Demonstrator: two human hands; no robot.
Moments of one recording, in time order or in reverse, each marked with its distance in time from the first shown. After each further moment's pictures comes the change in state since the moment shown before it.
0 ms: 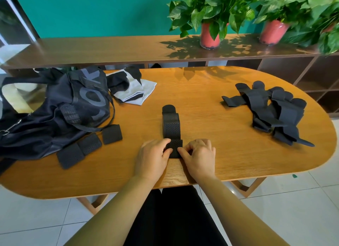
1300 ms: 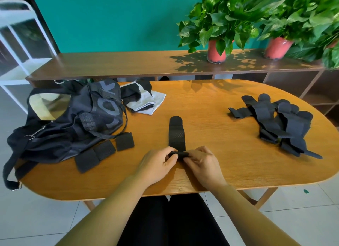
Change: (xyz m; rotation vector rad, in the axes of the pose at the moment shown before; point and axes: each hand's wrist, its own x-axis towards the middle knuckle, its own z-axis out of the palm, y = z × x) left_hand 0.008 -0.015 -0.038 -0.173 -0.435 -0.071; right_hand -0.004 -0.004 -0.017 0.181 -0.060 -0.315
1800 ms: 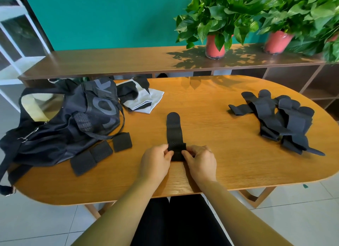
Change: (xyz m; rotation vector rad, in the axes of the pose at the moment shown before) left_hand 0.016 0.002 0.021 0.074 0.310 -0.189; right_hand 0.016 -0.008 0.024 0.005 0.109 0.379
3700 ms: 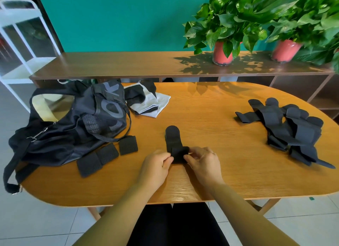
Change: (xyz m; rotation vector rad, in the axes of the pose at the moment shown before) left_hand -0.003 -0.022 -0.010 -0.114 -0.008 0.142; right_hand 0.010 -0.008 -0.007 0.046 -0.083 -0.206
